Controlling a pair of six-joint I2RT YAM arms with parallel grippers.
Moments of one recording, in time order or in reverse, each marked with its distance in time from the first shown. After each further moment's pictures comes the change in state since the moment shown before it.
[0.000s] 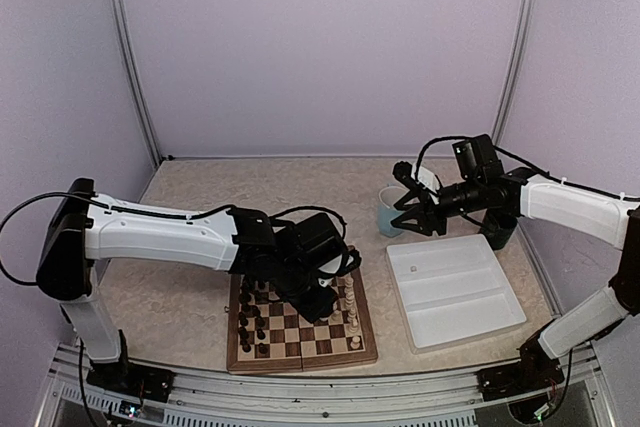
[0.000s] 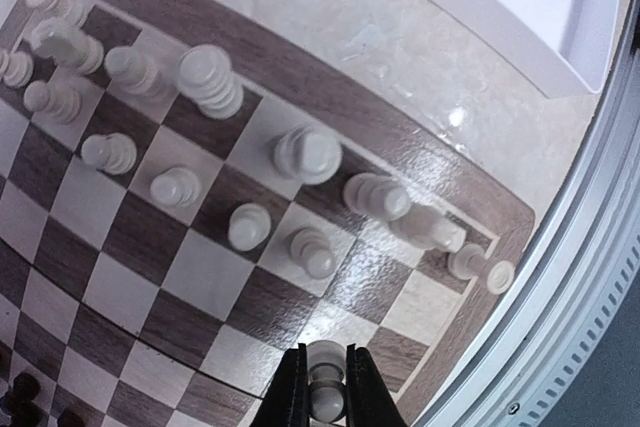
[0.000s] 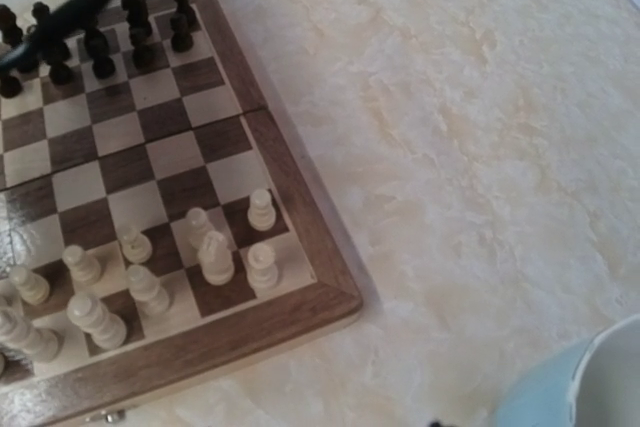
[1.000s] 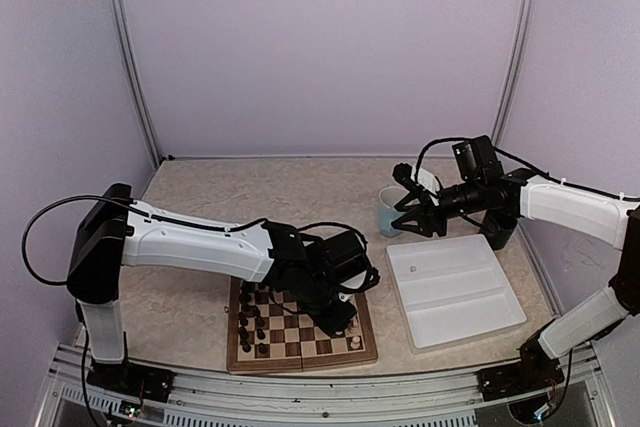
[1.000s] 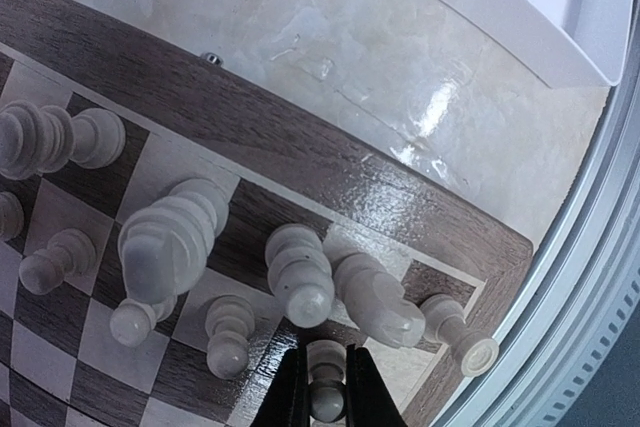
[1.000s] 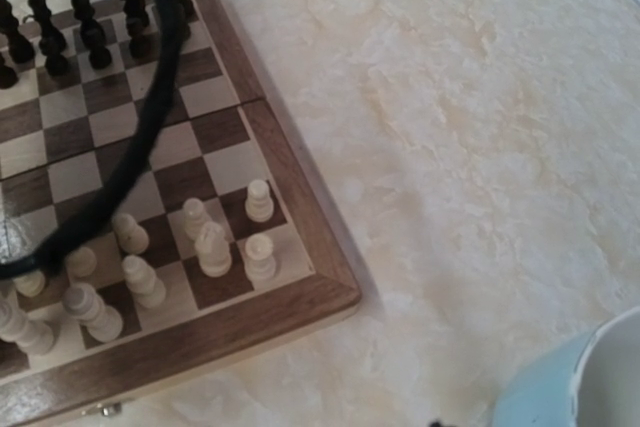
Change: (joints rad) left arm -0.040 0.163 0.109 0.000 0.038 0.014; right arm 0.000 0.000 -0.007 0.000 0.008 -0.009
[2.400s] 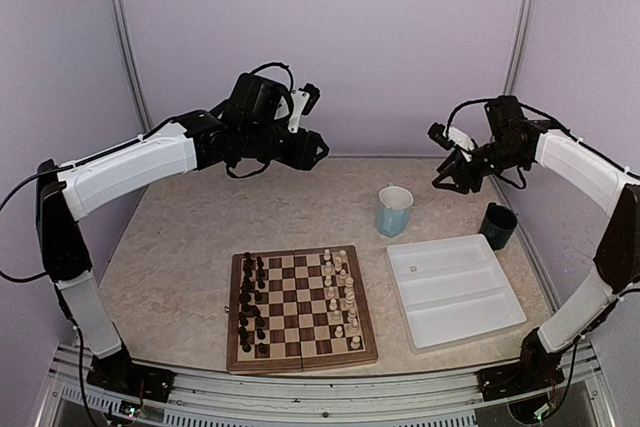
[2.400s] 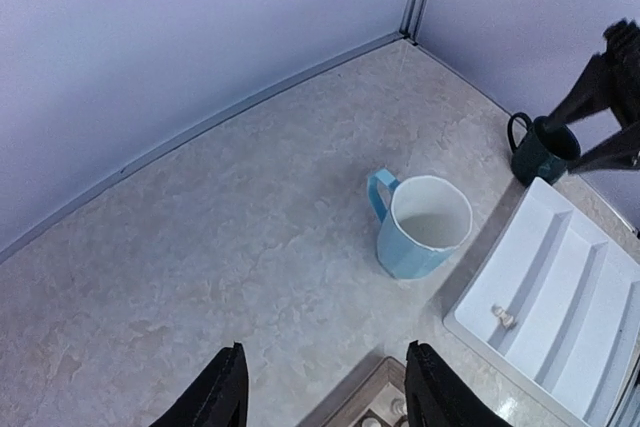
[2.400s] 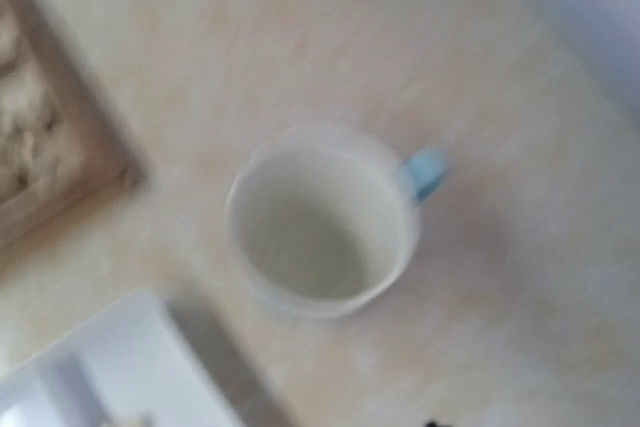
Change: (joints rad) left arm 0.417 -0.196 0.256 0.225 -0.139 0.187; right arm -0.275 0.095 0.381 -0.381 0.067 -0.101
